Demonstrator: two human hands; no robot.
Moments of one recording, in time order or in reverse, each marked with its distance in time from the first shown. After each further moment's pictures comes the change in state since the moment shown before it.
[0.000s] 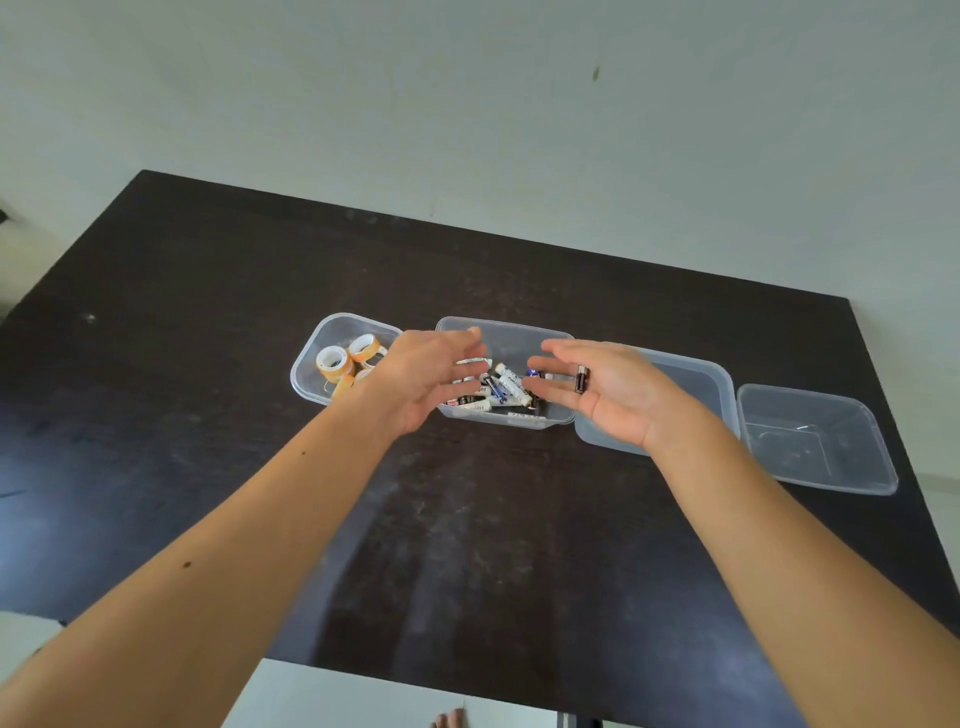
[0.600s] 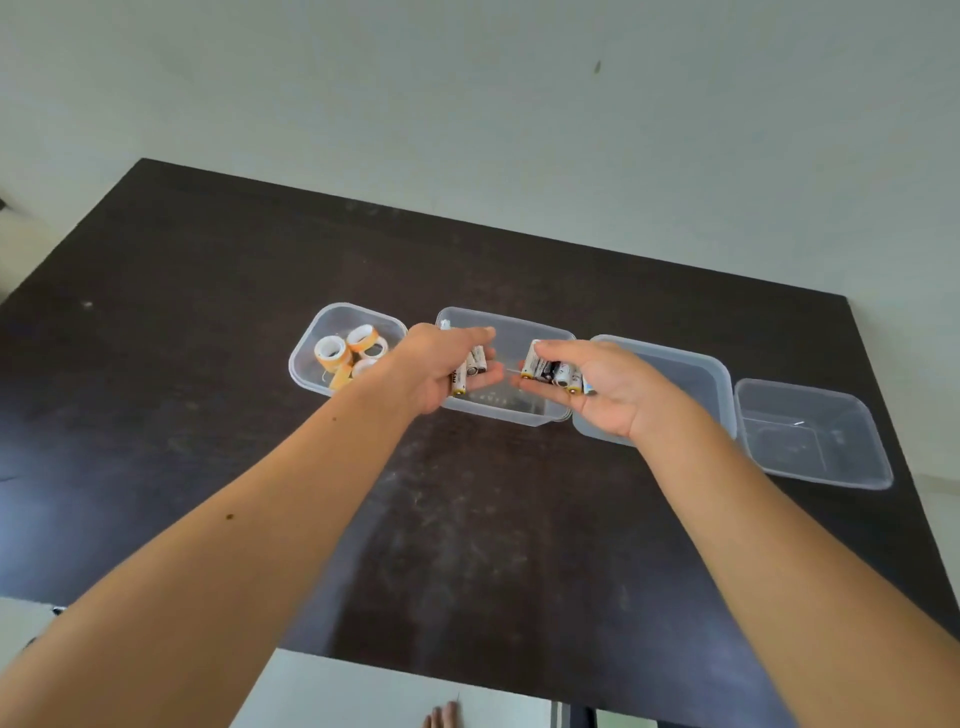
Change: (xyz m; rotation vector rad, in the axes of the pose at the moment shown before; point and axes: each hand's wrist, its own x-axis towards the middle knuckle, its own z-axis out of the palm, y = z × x) left_hand 0.001 0.007 0.019 -0.032 0.093 -0.103; right_hand -0.012 0.001 0.014 0.014 0.052 0.040
